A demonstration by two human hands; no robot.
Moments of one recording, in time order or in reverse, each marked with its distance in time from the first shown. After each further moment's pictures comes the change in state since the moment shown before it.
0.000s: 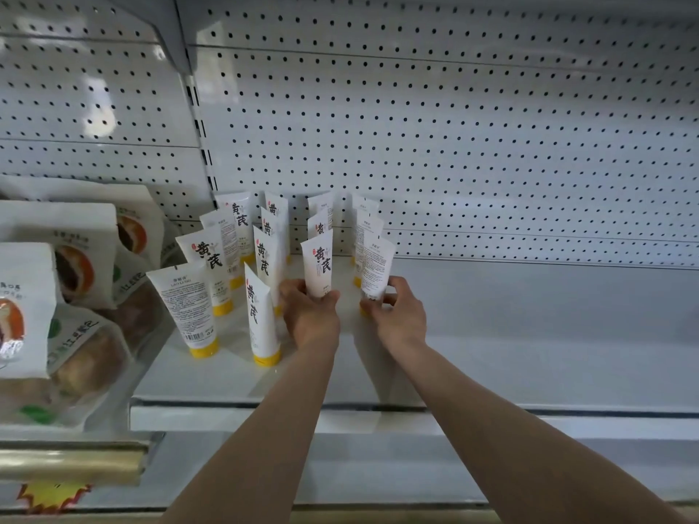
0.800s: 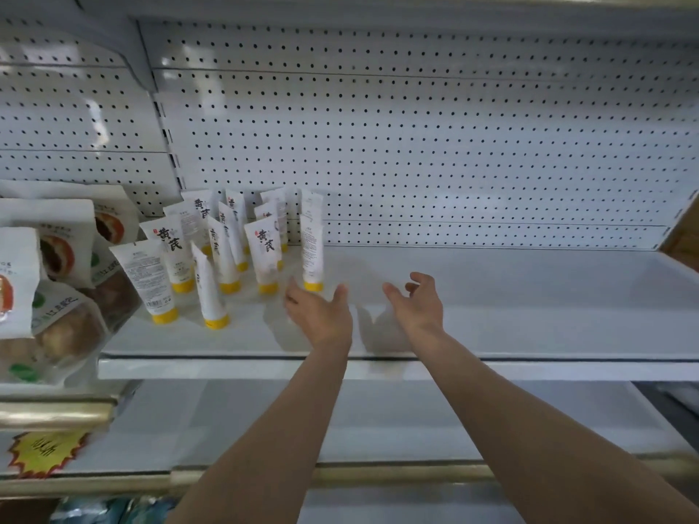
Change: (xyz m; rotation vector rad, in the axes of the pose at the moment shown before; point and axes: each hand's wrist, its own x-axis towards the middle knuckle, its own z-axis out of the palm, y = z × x) left_hand -0.141 0.014 0.047 0.029 0.041 0.085; right_hand -0.038 0.036 -0.144 0.124 0.051 0.132
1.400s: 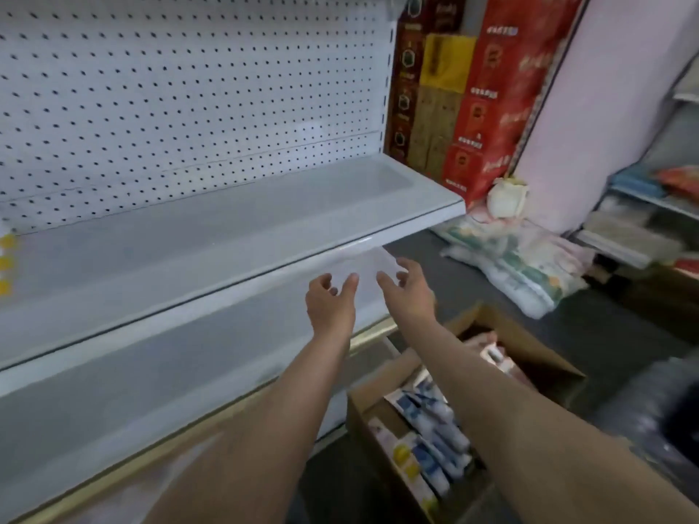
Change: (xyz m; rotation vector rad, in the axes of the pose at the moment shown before) left_hand -0.359 0.011 0.173 -0.003 -0.779 -0.122; right_hand -0.095 0.173 -0.351 -0.027 0.411 0.212
